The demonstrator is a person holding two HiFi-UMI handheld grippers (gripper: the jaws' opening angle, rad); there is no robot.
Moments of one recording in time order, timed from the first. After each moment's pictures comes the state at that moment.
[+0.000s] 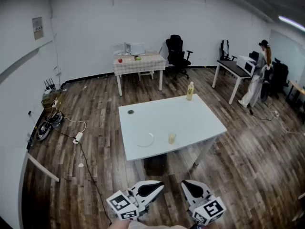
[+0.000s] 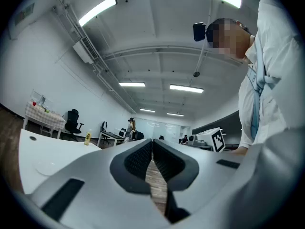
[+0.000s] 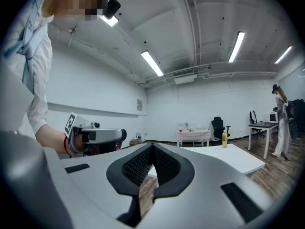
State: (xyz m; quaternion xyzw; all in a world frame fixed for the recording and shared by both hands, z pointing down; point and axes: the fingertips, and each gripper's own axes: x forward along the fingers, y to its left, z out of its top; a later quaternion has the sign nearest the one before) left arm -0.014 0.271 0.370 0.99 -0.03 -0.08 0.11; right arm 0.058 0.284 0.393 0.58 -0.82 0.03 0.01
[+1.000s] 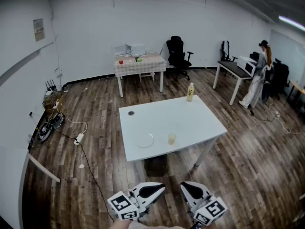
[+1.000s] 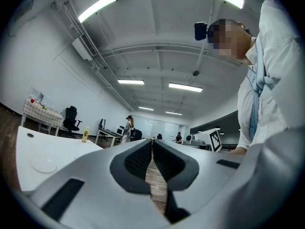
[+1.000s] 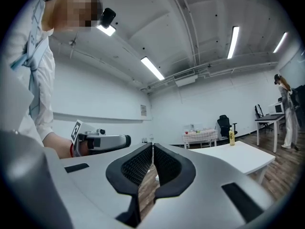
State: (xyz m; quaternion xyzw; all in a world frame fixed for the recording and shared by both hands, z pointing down) left arm -0.010 0.277 0.377 0.99 -0.01 -0.07 0.11; right arm 0.053 0.288 0.393 0.55 -0.84 0.05 -0.04
